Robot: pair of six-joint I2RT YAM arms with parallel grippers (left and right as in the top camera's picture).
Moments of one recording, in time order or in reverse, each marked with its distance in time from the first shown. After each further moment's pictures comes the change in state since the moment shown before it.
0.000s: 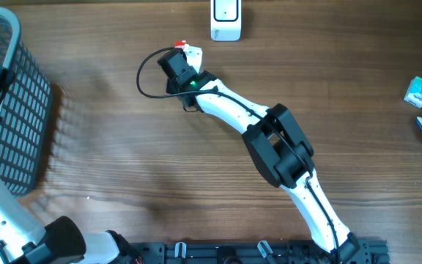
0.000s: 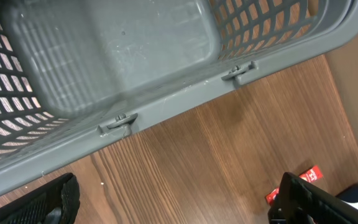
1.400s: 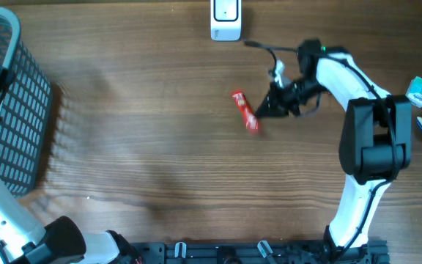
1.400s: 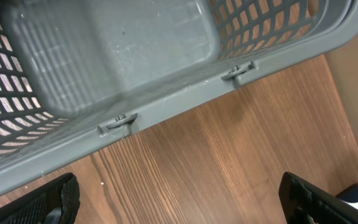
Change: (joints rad) left arm 0.000 0.000 0.000 0.000 0.000 0.000; right arm -0.631 -0.322 -0.434 -0.680 -1.077 -0.732
